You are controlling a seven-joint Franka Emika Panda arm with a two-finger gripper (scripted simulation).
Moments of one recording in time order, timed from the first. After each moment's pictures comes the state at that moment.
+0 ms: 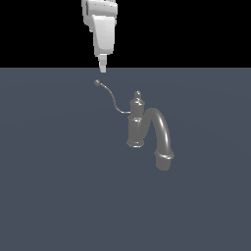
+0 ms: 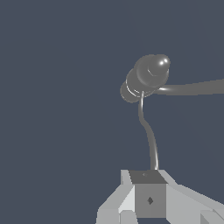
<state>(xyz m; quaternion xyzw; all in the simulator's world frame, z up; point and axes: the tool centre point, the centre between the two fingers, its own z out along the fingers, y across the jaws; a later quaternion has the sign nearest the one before) 0.034 0.071 0.282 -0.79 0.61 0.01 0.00</state>
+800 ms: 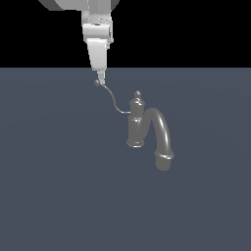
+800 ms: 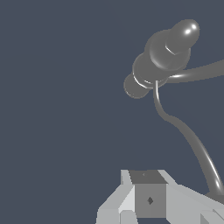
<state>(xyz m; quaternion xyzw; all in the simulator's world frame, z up) 0.055 0.081 0.243 -0.75 0.66 0.00 0.00</state>
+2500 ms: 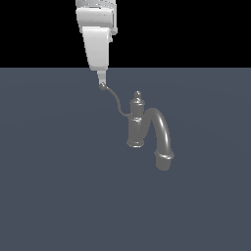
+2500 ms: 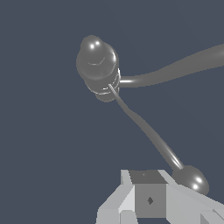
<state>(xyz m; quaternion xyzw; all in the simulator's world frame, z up) -0.029 0.064 0.250 -0.74 0.67 -0.01 0.01</state>
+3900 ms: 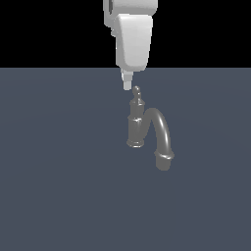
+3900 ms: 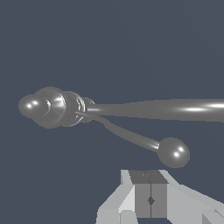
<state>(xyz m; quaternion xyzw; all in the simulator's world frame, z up) -0.088 -0.003 0.253 -0.75 0.66 -0.01 0.01</state>
